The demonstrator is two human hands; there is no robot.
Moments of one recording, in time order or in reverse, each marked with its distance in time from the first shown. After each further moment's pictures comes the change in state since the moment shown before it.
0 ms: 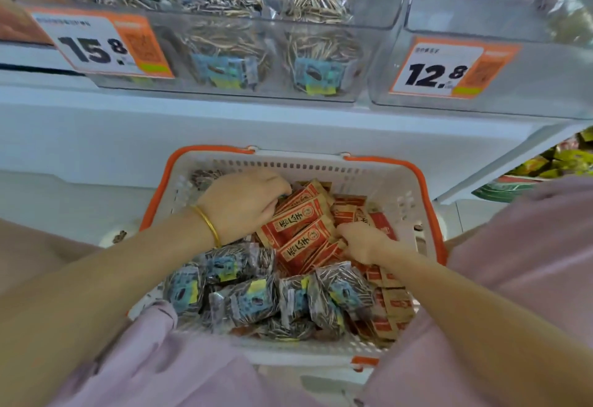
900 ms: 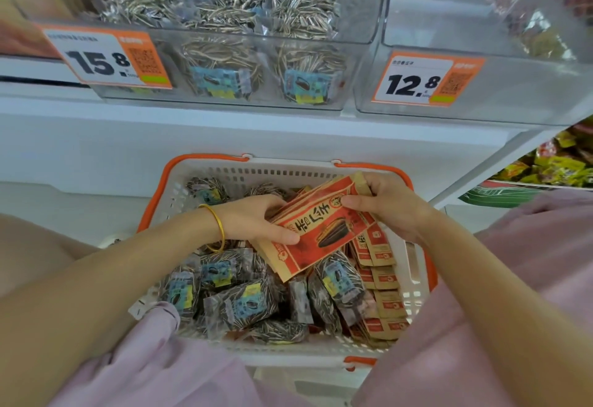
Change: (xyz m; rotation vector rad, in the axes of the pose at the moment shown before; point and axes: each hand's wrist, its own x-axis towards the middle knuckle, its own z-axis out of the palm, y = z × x) left_hand 0.010 0.013 0.005 -0.827 -0.552 -0.468; right_hand -0.073 -0.012 -0.080 1.179 0.269 -0.134
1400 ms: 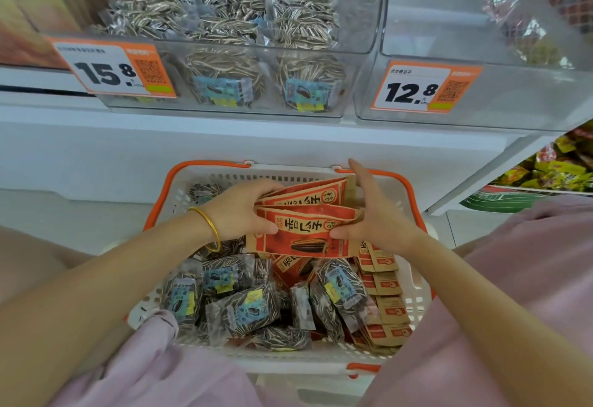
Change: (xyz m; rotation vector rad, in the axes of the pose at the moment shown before) left_hand -0.011 0.000 -0.011 0.112 0.291 0.209; right_hand -0.001 0.014 0.017 -0.383 0.131 -0.086
